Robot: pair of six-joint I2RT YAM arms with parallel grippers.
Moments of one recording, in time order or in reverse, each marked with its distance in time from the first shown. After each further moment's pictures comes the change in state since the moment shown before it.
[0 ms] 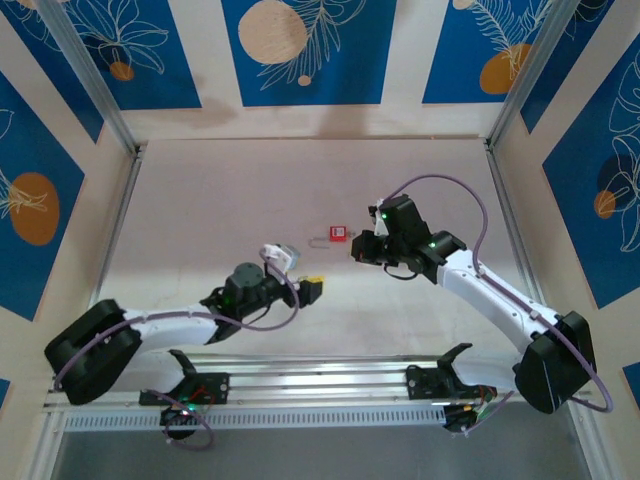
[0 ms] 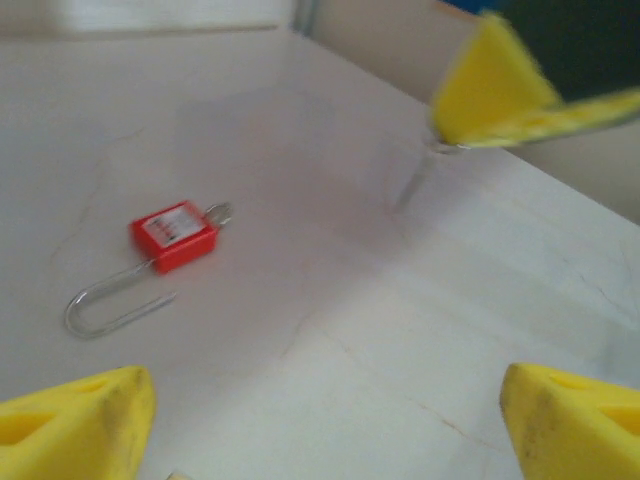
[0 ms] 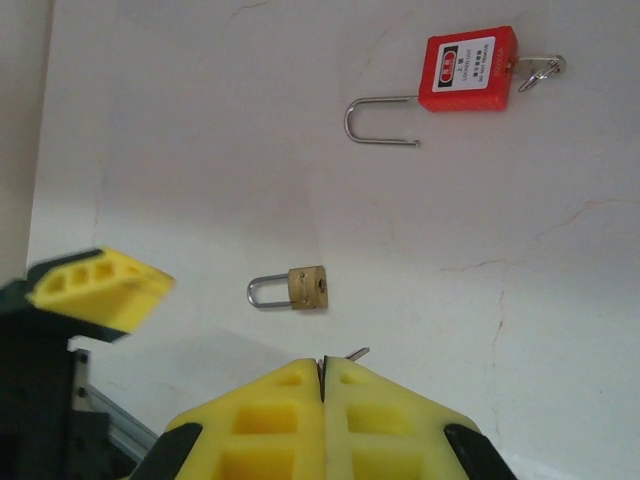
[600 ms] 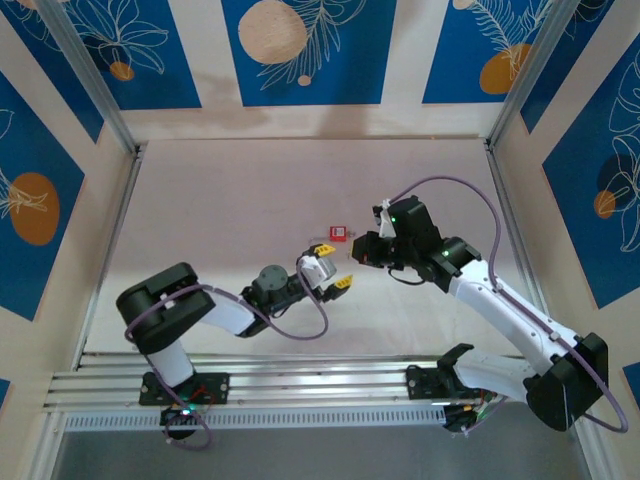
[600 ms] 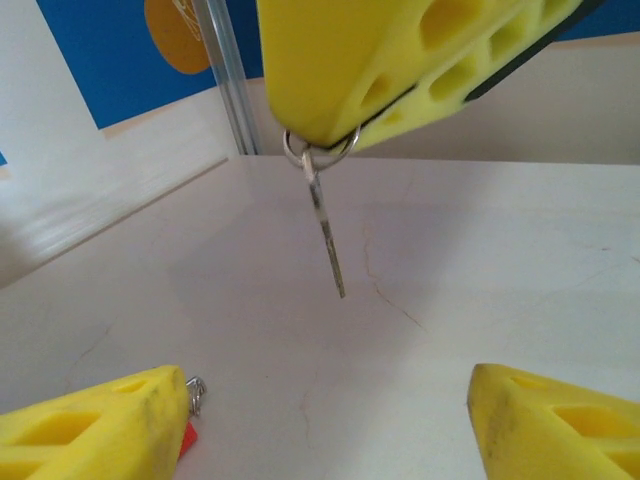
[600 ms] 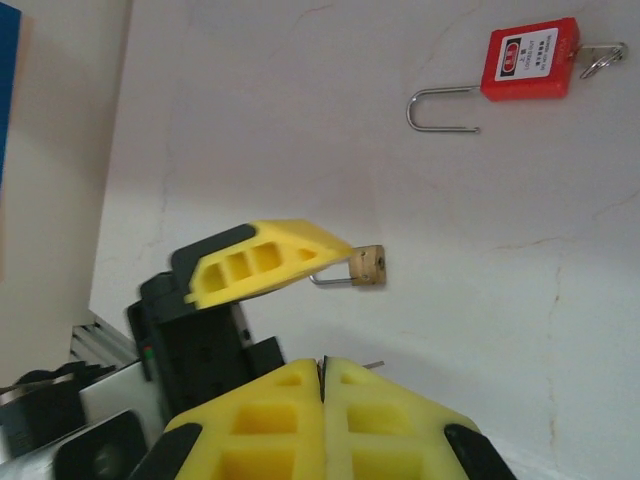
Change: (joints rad) left arm -0.078 0.419 0.127 0.481 0.002 0.398; right arm 0.019 -0.112 -0.004 -0.023 -0.057 0.062
